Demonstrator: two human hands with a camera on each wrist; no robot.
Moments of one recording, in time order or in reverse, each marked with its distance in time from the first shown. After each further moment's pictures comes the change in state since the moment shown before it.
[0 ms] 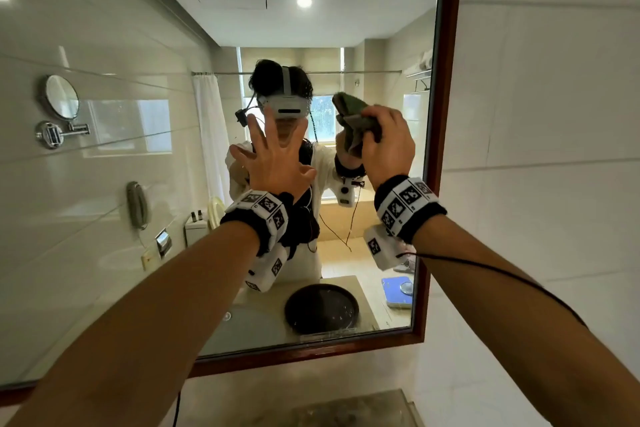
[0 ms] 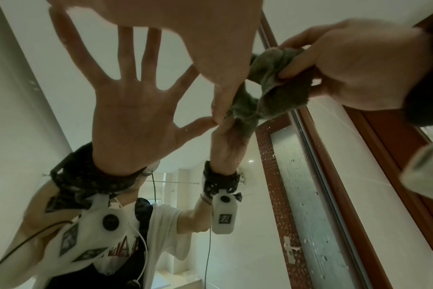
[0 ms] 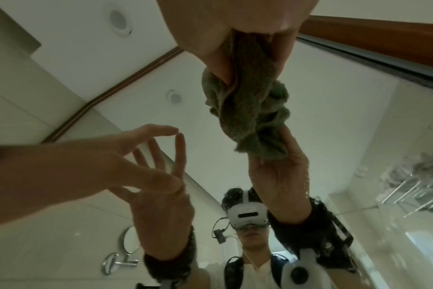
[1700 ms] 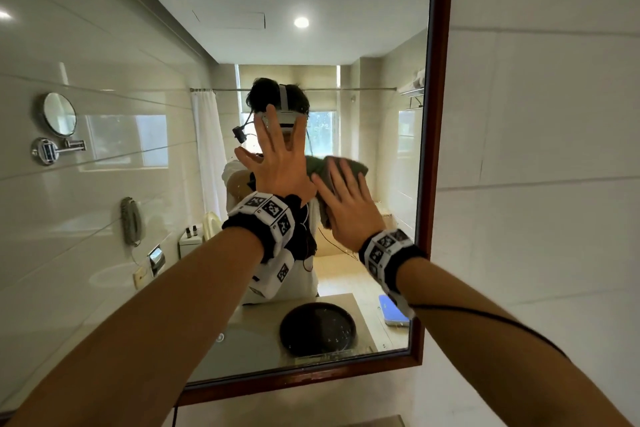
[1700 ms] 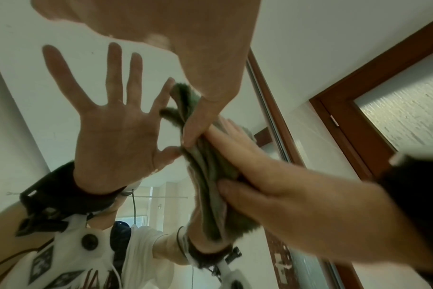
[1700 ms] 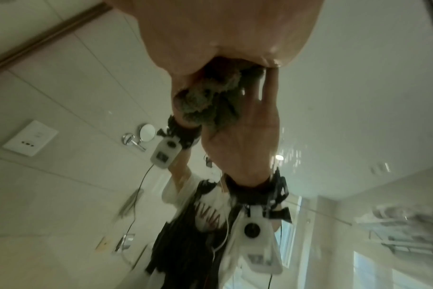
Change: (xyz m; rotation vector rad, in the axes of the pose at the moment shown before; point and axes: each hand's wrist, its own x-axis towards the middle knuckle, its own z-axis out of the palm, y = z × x) left_hand 0.020 0.020 -0.011 0.006 0.036 0.016; right_hand -0.053 0.050 0.039 -0.568 -0.504 -0.565
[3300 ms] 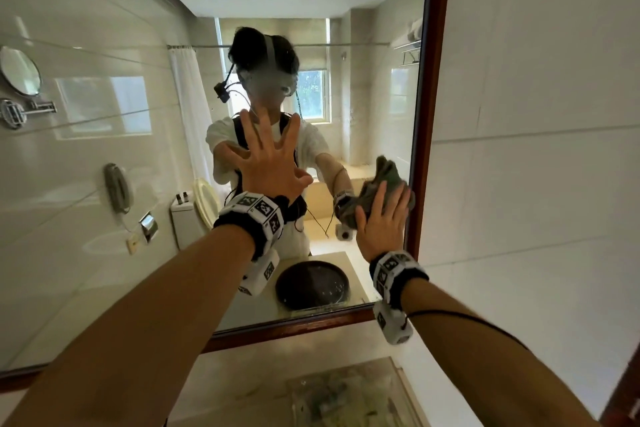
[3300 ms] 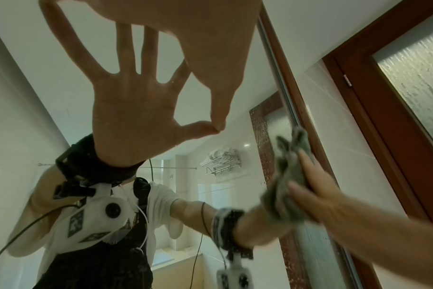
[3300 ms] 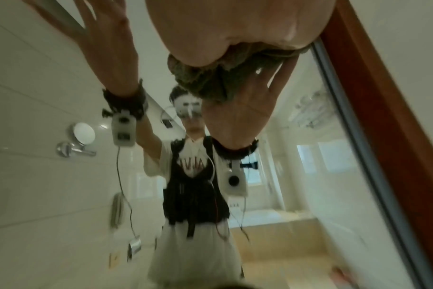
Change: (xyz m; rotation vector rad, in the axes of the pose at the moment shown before) left_hand -0.056 -0.014 0.048 0.126 0.013 0.033; right_hand -0.114 -0.002 0.062 0.178 -0.062 0.719
